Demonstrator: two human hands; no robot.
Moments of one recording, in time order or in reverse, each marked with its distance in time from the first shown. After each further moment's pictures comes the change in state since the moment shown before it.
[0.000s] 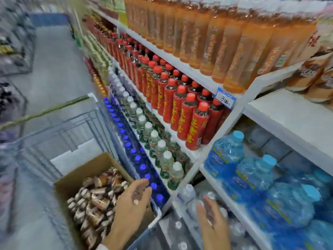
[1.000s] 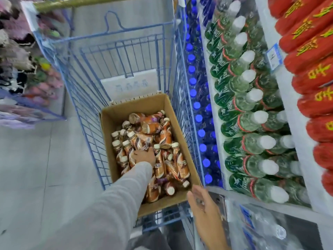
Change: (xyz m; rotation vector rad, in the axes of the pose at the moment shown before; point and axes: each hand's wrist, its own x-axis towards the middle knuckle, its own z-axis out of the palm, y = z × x) left_hand 0.200 -0.307 -0.097 0.269 0.373 -1.201; right_hand 0.056 0.047 0.246 -0.581 -0.721 0.385
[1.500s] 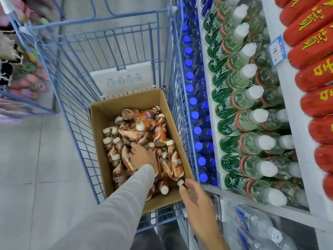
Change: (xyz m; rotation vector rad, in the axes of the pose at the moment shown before) left_hand 0.007 -0.003 0.047 0.135 0.234 0.111; right_hand 0.026 -0.001 -0.002 -0.119 -0.041 -0.013
